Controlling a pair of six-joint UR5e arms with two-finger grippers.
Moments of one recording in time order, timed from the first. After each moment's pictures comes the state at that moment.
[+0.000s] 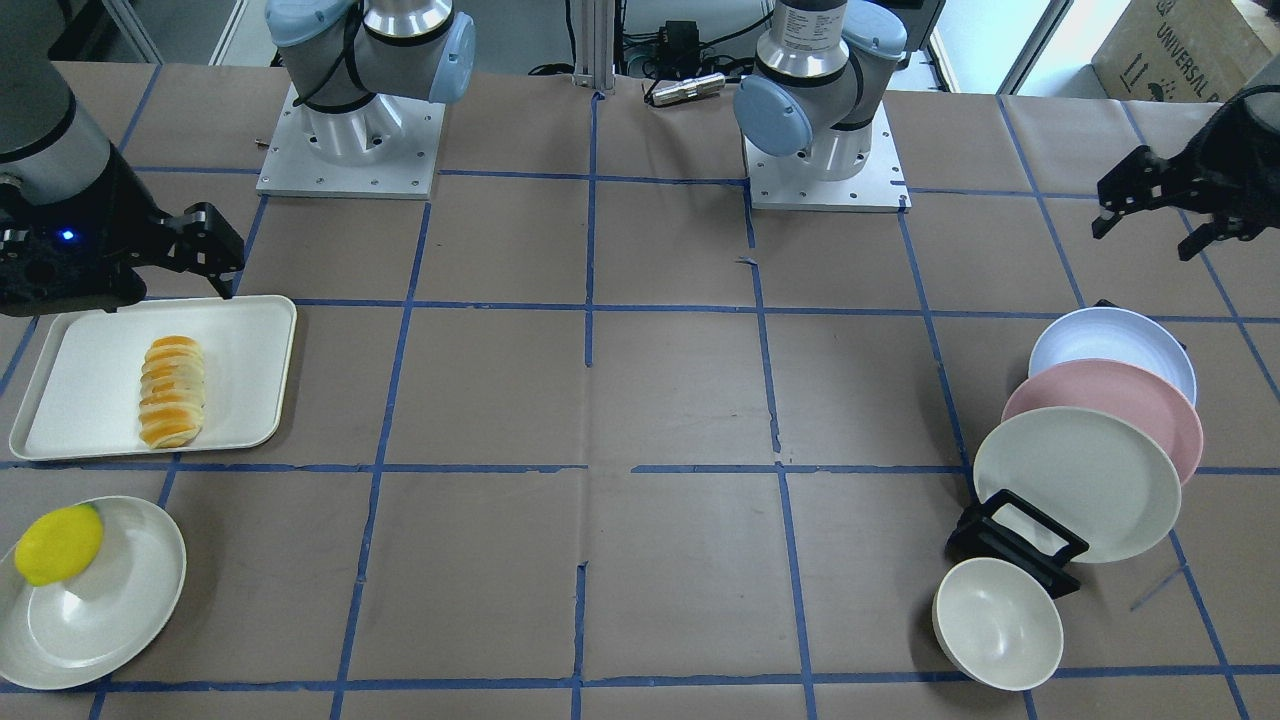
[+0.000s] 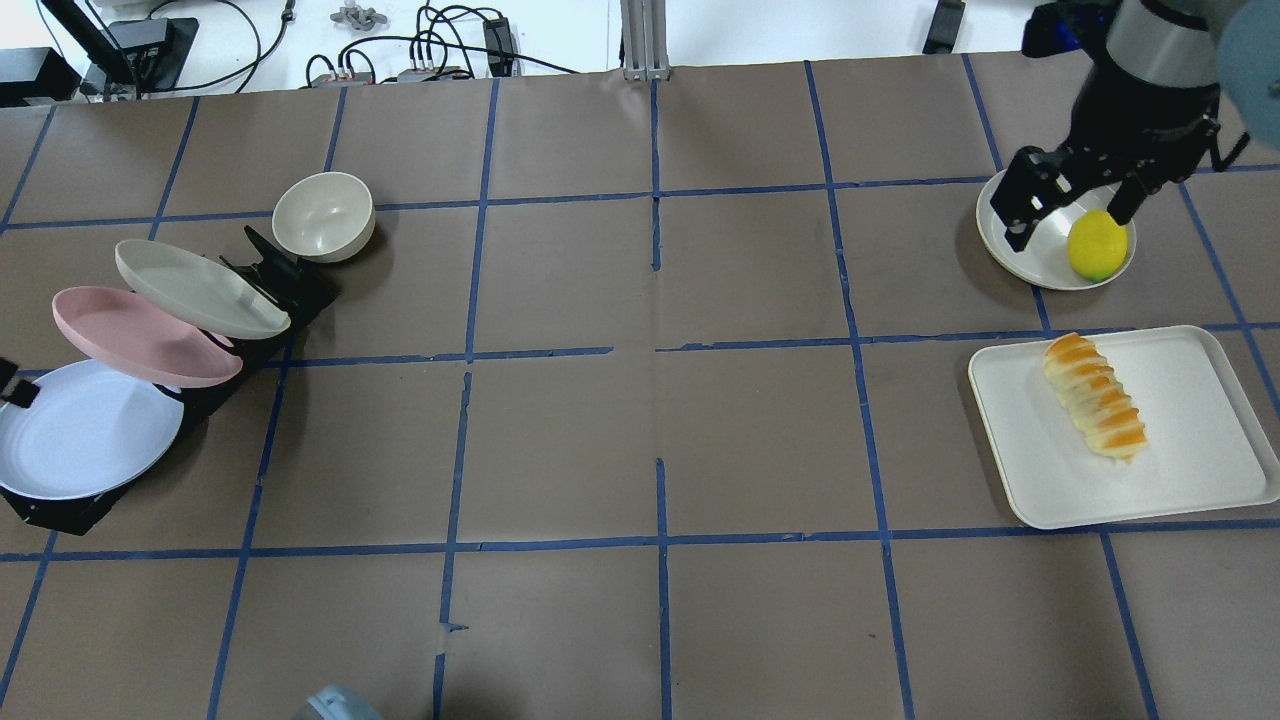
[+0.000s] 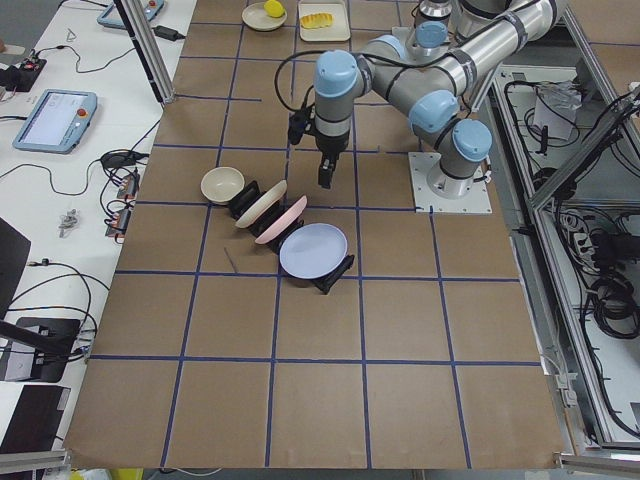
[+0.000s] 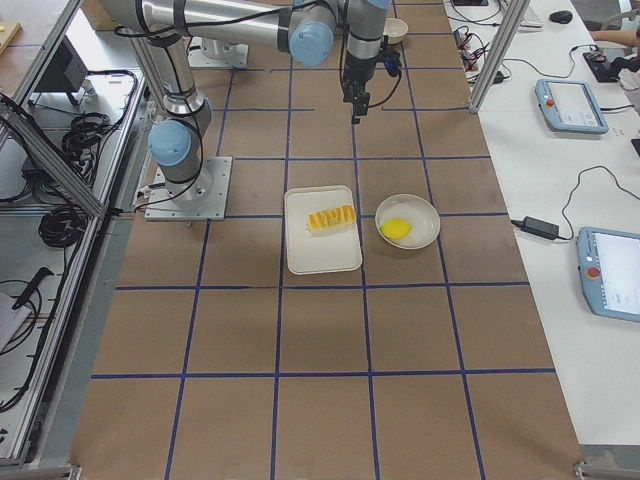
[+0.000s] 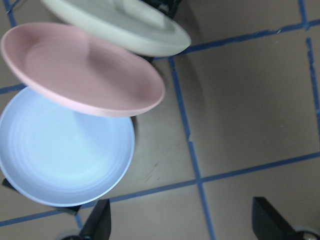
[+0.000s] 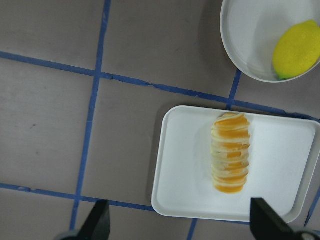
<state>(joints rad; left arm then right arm) -0.74 -1.49 -1.81 -1.45 1.56 1.13 1.34 -1.52 1.65 -1.63 -1.67 -0.46</state>
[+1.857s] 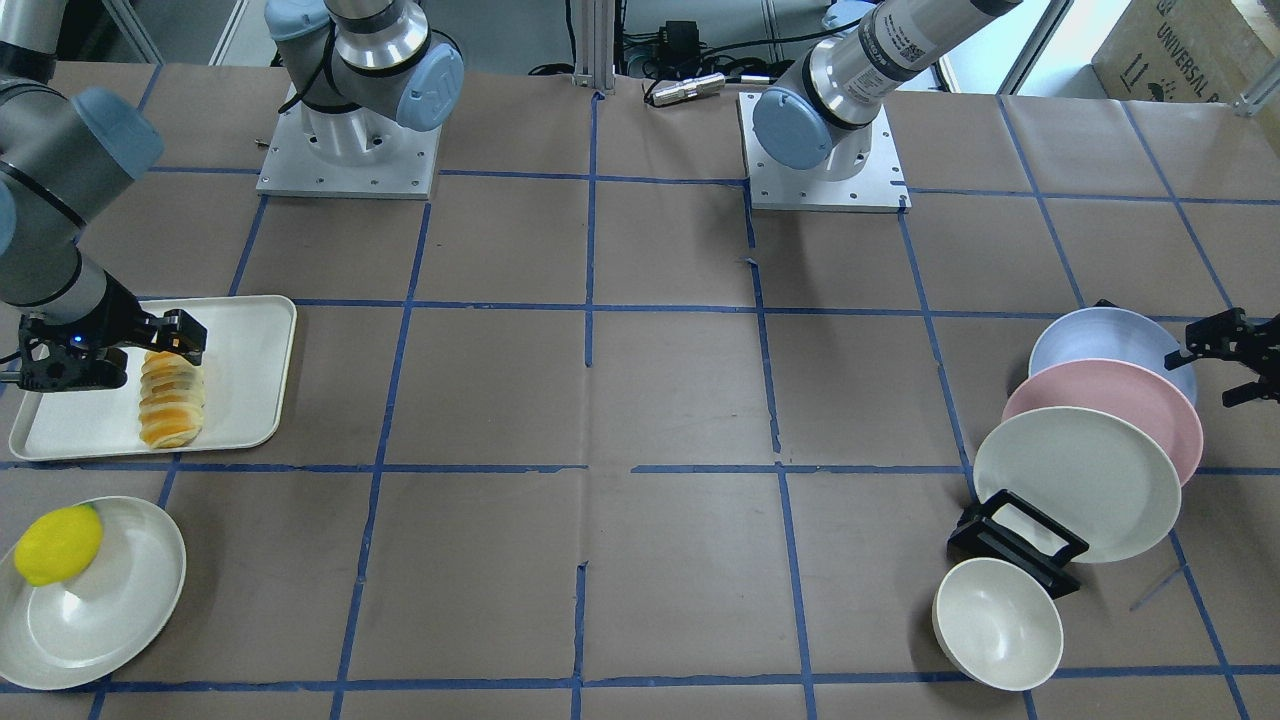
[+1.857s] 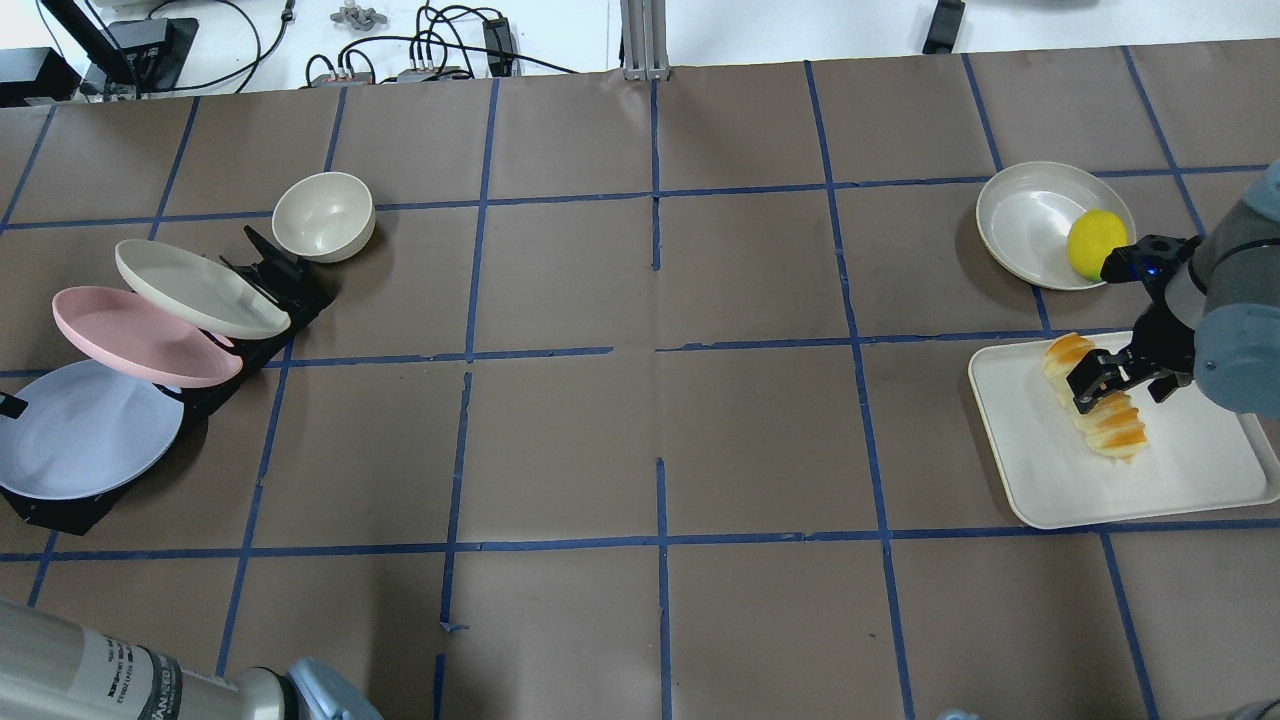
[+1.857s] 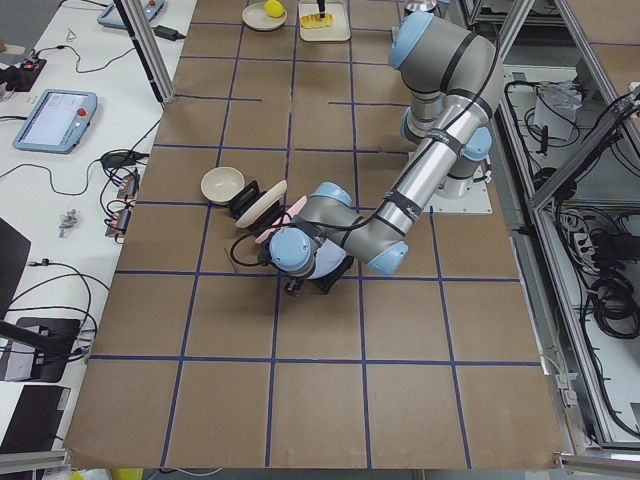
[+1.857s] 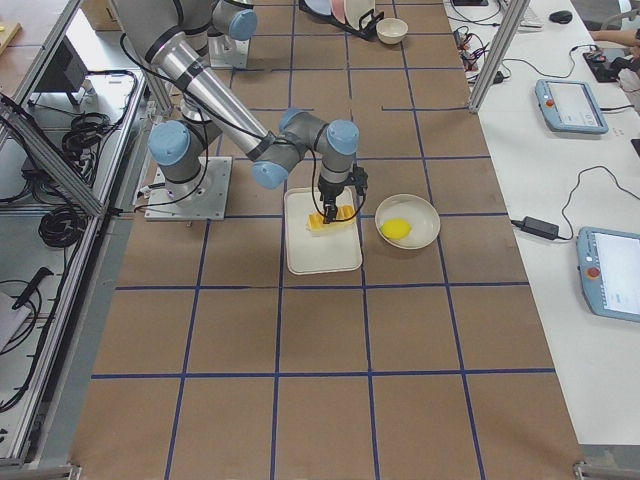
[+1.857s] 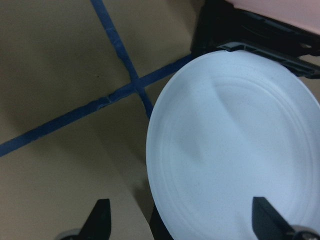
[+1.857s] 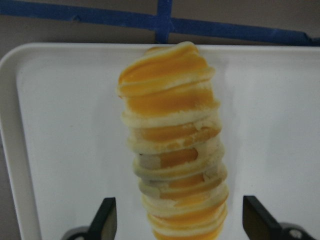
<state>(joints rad) -0.65 -2.08 -1.52 -1.38 1.48 1.37 1.05 -1.38 2.10 -2.21 -1.67 -0.62</state>
